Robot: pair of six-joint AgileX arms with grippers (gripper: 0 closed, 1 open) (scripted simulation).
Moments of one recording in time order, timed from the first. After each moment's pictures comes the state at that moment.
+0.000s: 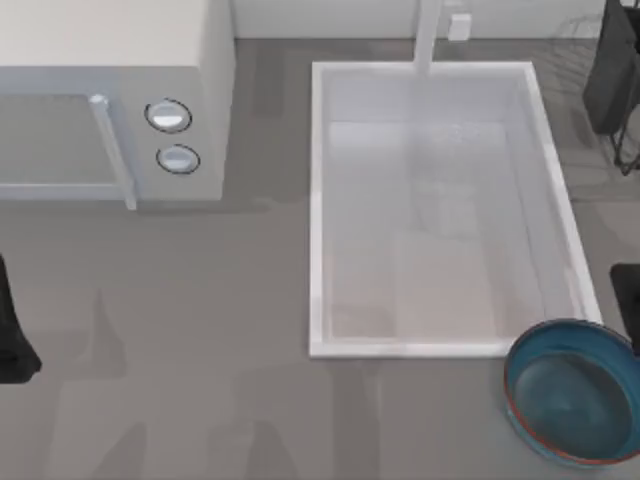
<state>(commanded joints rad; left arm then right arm) 0.00 0.00 0.00 0.00 0.00 0.00 0.19 1.43 1.04 -1.18 0.00 0.20</state>
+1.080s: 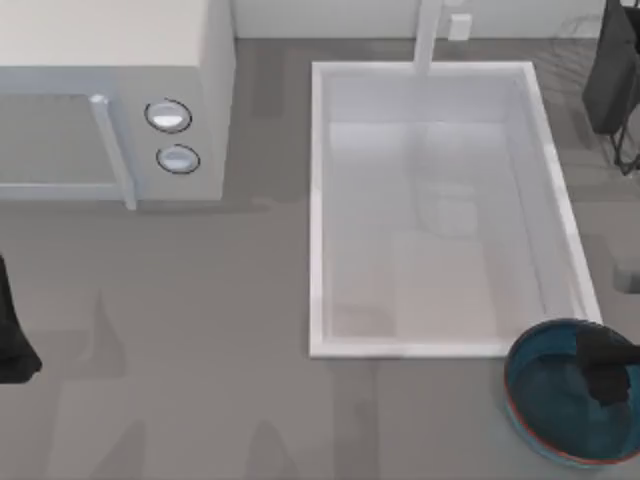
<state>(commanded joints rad) 0.00 0.00 0.00 0.00 0.00 0.00 0.19 1.57 0.77 -0.76 0.00 0.20</state>
